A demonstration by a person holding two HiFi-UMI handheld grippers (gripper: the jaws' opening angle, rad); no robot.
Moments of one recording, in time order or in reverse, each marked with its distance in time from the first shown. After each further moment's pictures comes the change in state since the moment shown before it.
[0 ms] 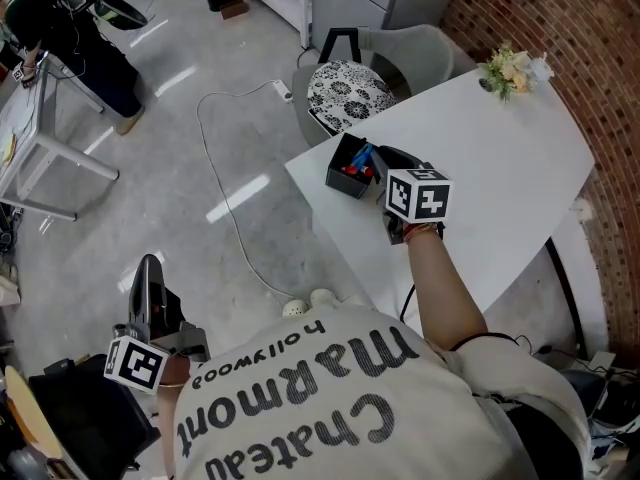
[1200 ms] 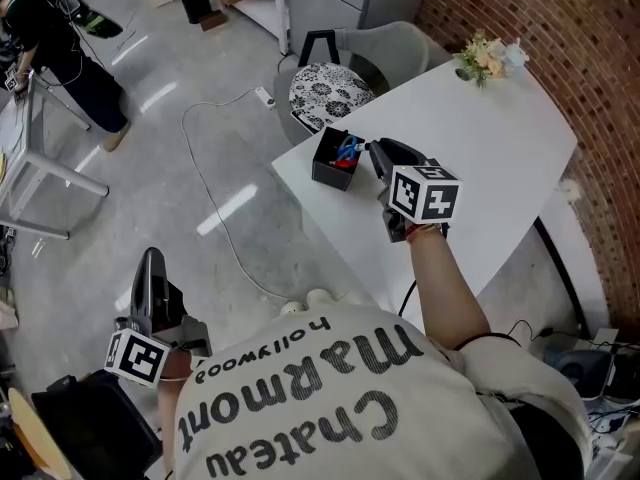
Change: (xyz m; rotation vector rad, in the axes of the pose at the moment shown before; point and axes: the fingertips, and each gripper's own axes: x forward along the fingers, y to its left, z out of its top) left arm 0.004 -0.014 -0.005 -0.016 0.021 -0.101; right arm -0.060 0.002 0.022 0.024 -0.108 -0.055
